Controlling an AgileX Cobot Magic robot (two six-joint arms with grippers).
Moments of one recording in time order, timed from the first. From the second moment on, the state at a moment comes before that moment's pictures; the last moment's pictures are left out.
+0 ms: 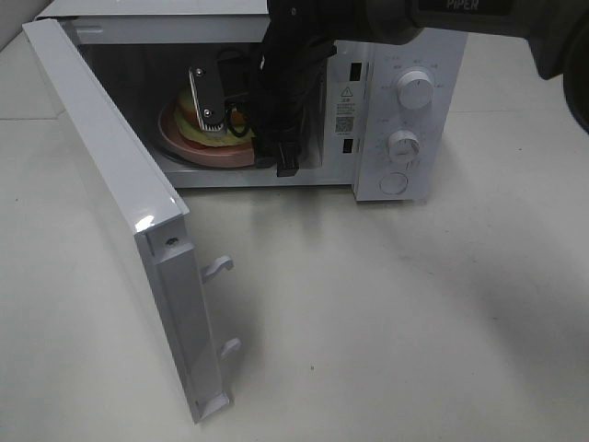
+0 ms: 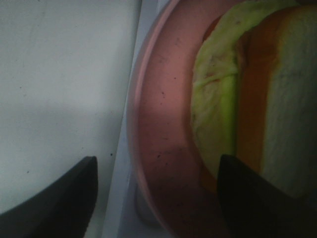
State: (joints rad) left arm 0.01 0.00 -0.52 -0.06 1.08 0.00; right arm 0.62 2.28 -1.92 -0.09 0.69 -1.17
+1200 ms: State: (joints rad) left arm 0.01 0.00 -0.52 -0.06 1.08 0.00; right arm 0.62 1.88 -1.31 -0.12 0.42 -0.96
